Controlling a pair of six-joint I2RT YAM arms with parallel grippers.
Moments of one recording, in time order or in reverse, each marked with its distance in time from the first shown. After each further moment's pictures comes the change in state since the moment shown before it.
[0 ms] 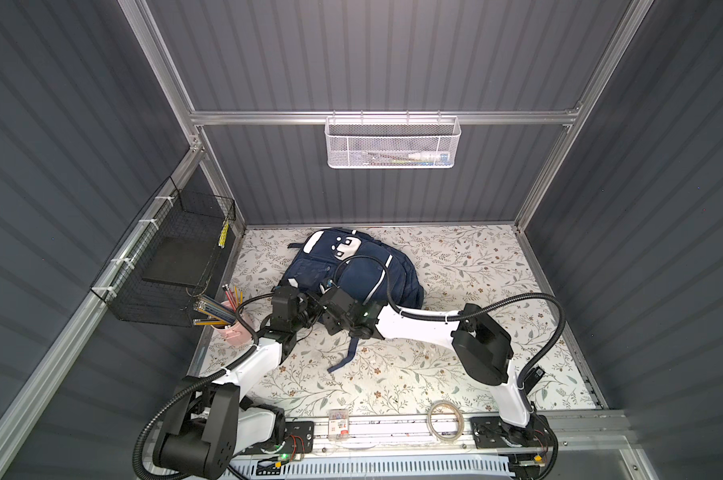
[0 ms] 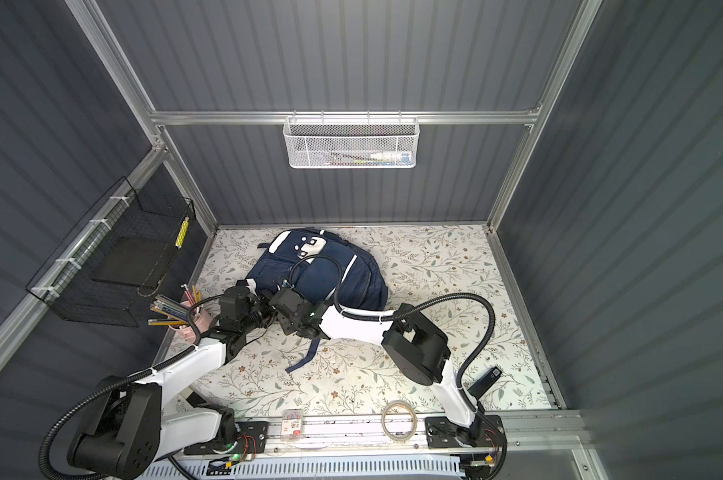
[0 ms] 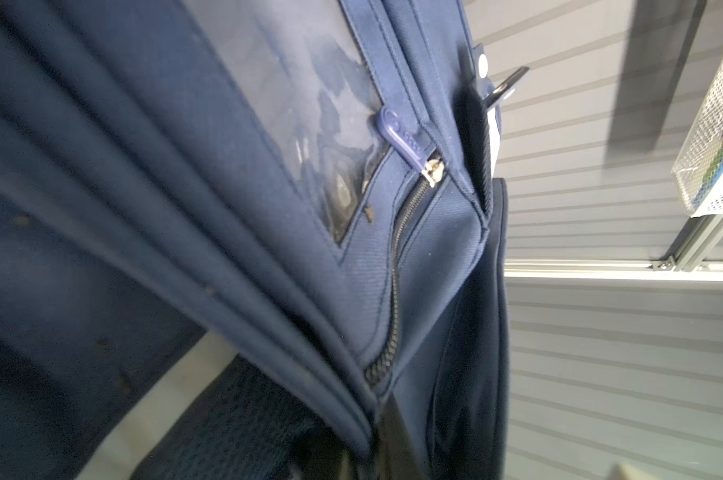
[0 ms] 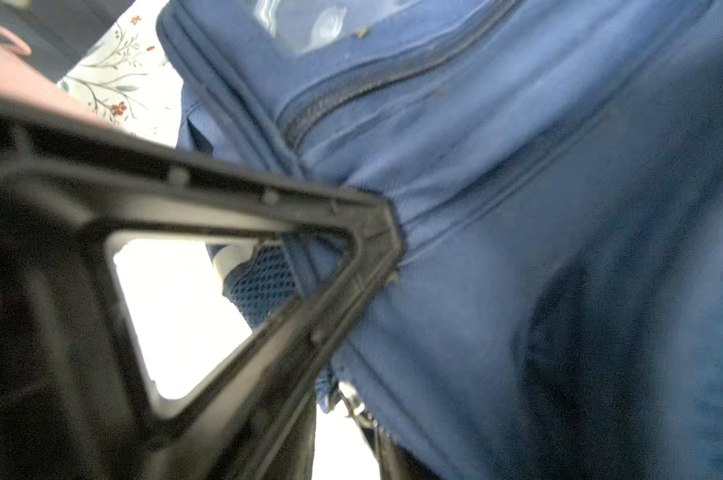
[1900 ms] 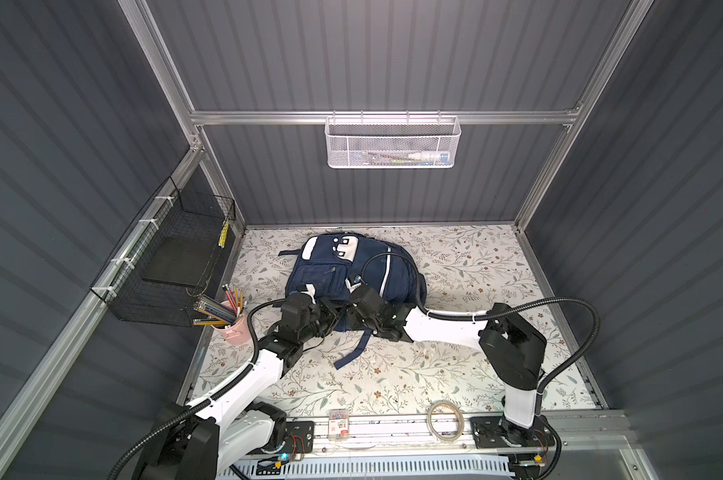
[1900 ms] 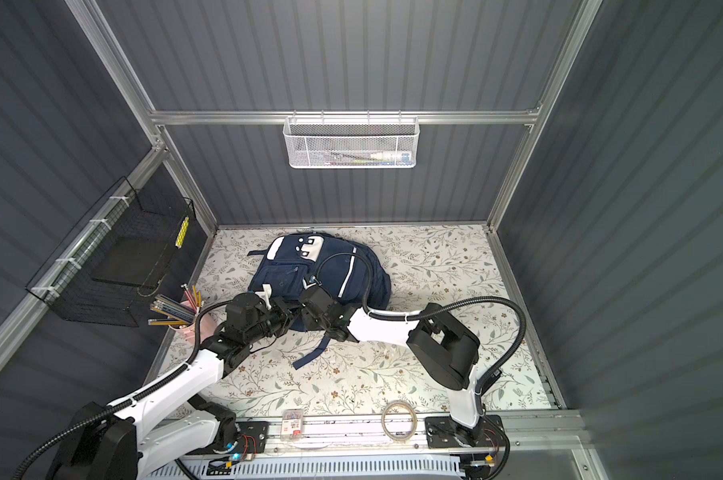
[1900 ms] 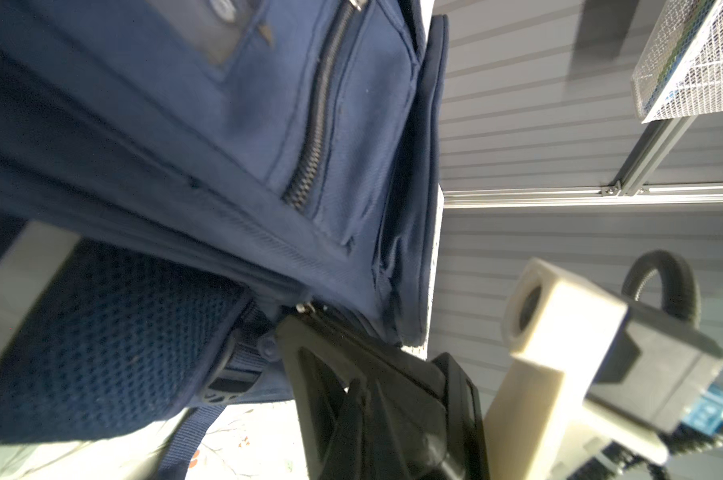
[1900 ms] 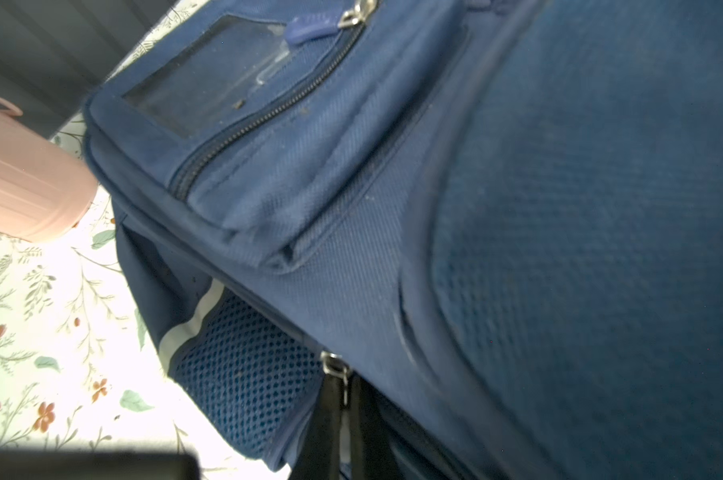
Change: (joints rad) left arm -0.179 -0.166 0.004 -0.146 0.005 -0.105; right arm -0.078 -0.225 -0.366 0.228 -0.019 0.029
